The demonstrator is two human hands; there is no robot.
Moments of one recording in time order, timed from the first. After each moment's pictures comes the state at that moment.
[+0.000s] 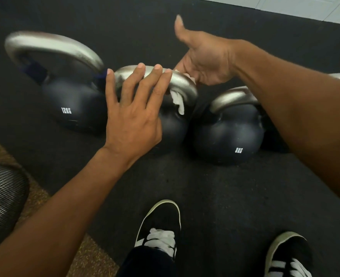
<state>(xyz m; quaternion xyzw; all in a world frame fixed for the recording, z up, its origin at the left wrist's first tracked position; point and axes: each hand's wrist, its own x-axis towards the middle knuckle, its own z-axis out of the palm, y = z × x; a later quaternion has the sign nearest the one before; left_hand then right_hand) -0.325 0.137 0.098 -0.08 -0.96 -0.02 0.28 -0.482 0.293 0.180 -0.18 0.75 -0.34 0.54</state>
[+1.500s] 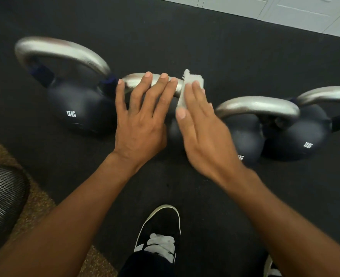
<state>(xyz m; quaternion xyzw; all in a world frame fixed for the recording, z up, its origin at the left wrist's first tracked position) -0.332 0.137 0.079 -0.07 -0.94 -0.05 0.33 -0.327 0.297 0.147 -0.18 0.92 -0.33 0.07</state>
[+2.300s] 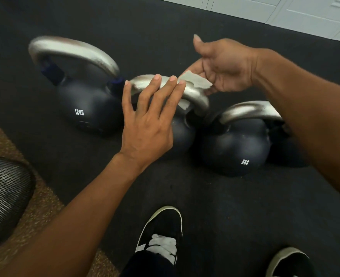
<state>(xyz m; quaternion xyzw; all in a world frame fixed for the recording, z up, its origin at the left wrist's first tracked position) -0.330 0.139 0.084 -0.07 -0.94 -0.05 0.33 -0.498 0.293 0.182 -0.11 0.72 -0.44 0.52</state>
